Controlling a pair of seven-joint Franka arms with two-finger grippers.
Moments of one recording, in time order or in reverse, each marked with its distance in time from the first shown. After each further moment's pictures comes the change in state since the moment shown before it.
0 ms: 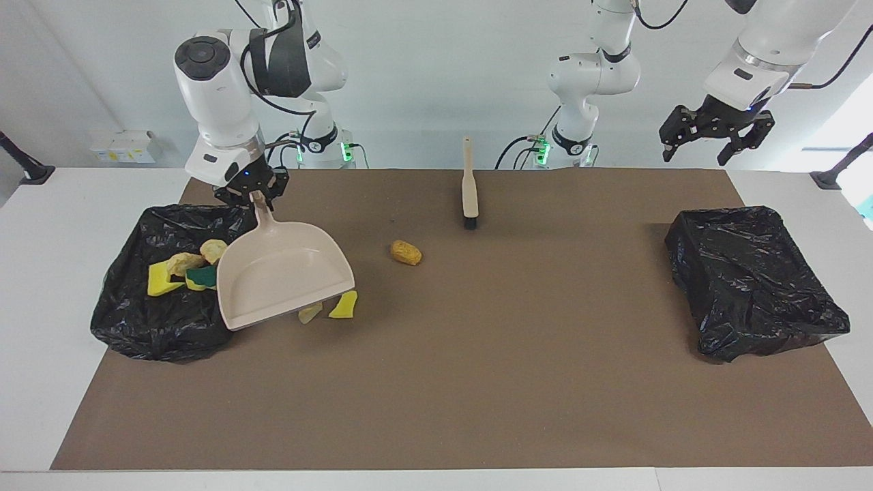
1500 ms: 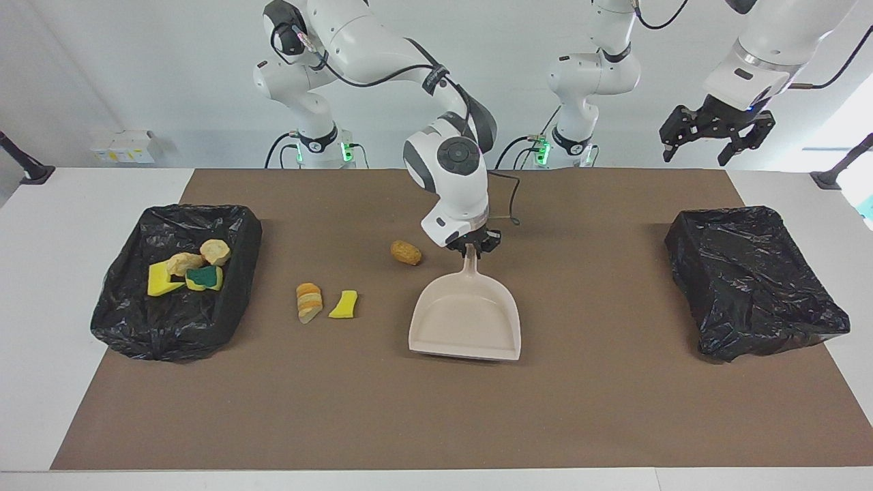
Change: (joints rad) left arm 0.000 0.000 0.000 0.000 0.000 0.002 0.002; right arm 0.555 0.630 0.001 0.424 0.203 0.285 0.964
